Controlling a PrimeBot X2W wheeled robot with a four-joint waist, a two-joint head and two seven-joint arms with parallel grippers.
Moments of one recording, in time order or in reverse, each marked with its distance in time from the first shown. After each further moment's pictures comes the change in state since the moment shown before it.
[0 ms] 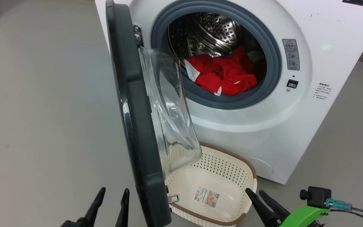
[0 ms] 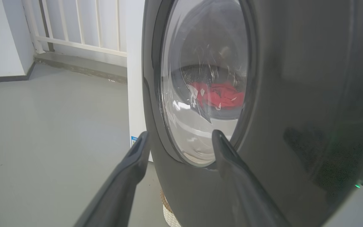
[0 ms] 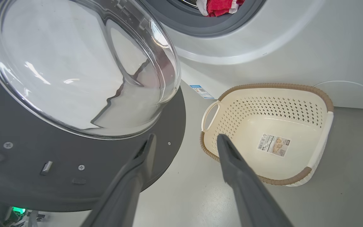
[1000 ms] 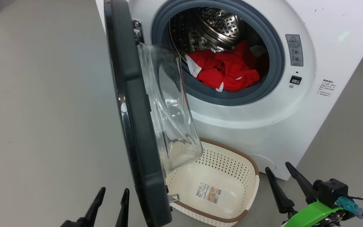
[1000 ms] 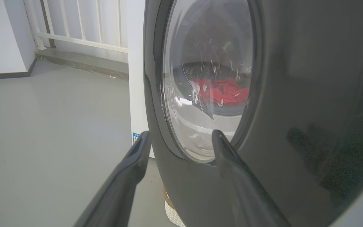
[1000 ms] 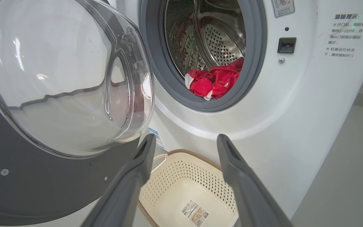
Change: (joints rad) left arm 0.000 0.000 0.001 -0.001 -0.001 -0.001 0.000; right arm 0.091 0.122 -0.393 -0.075 -0.813 0.000 -0.115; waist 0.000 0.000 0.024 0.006
